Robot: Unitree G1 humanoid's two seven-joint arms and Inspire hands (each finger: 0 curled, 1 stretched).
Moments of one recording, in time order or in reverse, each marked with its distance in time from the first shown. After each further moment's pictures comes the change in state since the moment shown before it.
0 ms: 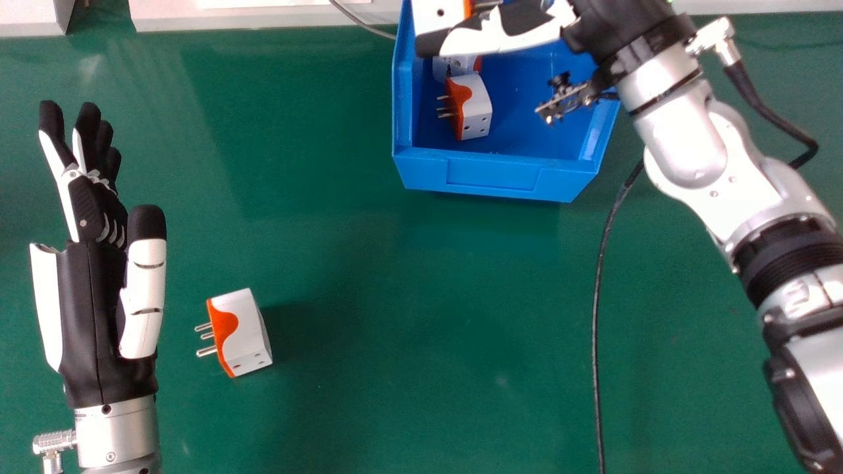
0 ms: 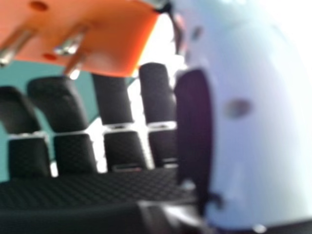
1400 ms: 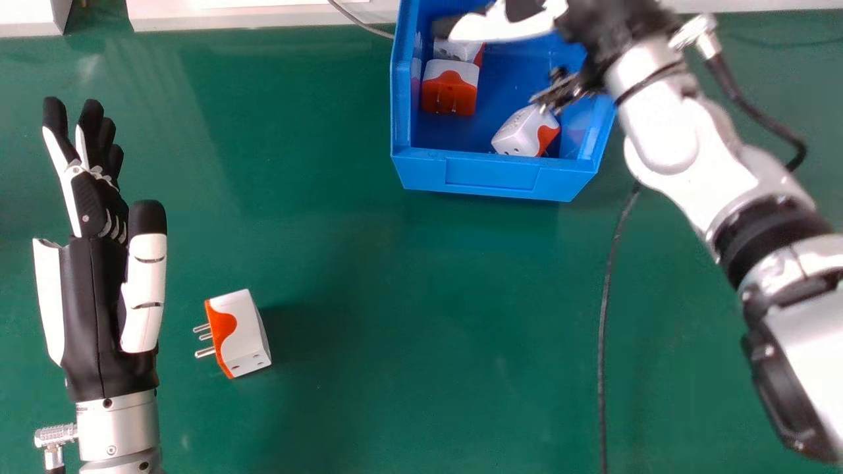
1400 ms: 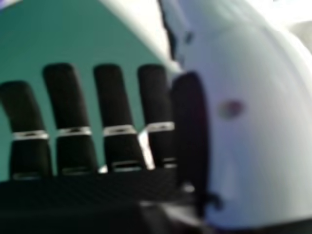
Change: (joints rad) left arm -0.021 0.010 0.000 0.039 -0.009 -0.015 -0.009; right arm 0.047 0.057 0.046 0.033 -0.028 -0.019 -0.019
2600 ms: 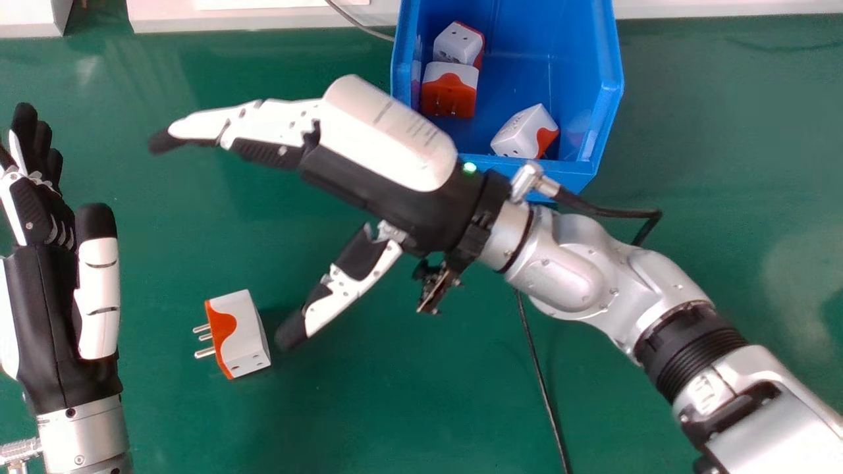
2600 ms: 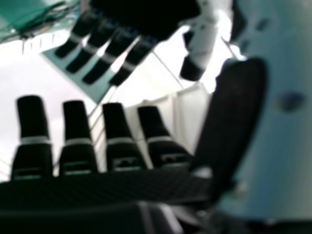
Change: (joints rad) left arm 0.022 0.018 0.062 -0.034 0.048 0.012 0.085; right arm 0.212 0.148 0.183 -0.290 -0.131 -0.191 0.220
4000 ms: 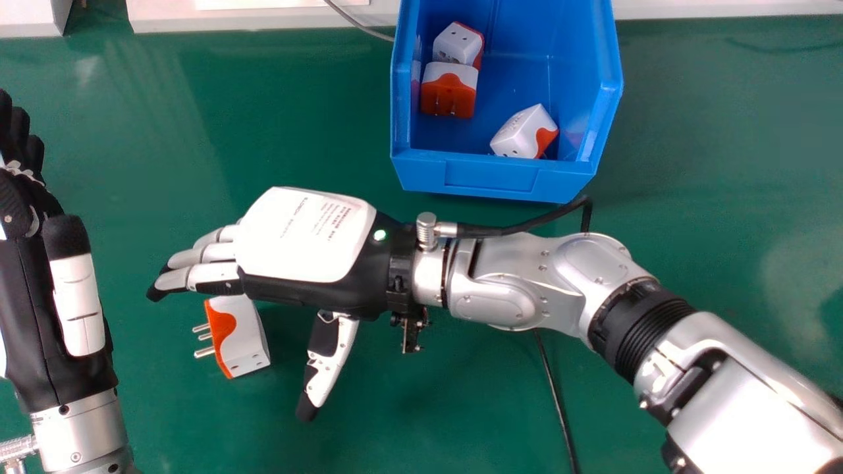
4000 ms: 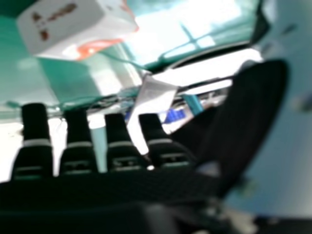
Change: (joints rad) left arm 0.035 -0.029 -0.003 -0.135 -0.028 0.065 0.012; right arm -0.153 0.066 0.278 0.156 -0.323 0.222 -0.083
